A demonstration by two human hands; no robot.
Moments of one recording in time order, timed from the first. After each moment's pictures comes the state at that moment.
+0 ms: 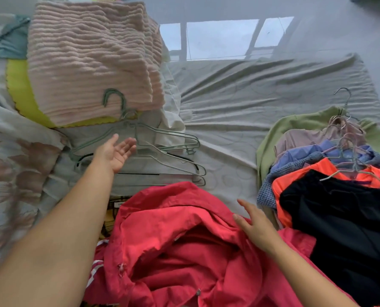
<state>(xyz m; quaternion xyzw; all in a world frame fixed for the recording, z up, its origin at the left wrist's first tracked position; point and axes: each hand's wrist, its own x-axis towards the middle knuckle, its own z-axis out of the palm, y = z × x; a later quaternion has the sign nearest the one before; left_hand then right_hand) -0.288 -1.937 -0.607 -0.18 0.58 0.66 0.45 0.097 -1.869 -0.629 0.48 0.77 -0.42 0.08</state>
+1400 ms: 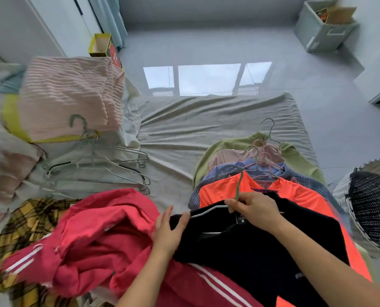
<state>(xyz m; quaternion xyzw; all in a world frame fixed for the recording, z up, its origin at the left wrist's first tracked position) 0.123 -1.913 -0.540 0.11 0.85 0.33 0.40 0.263 -1.738 -0.463 0.43 0.82 -0.35 0.12</state>
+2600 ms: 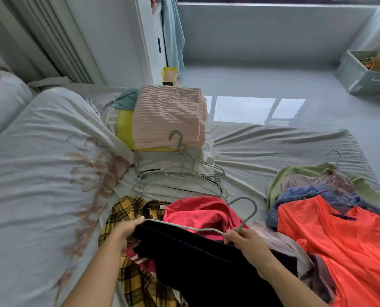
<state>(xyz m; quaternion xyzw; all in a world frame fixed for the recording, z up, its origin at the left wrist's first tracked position) -0.171 -2.181 -0.495 -0.17 0.79 0.38 0.45 0.078 -2.002 -0.448 0.46 0.66 -0.60 0.01</state>
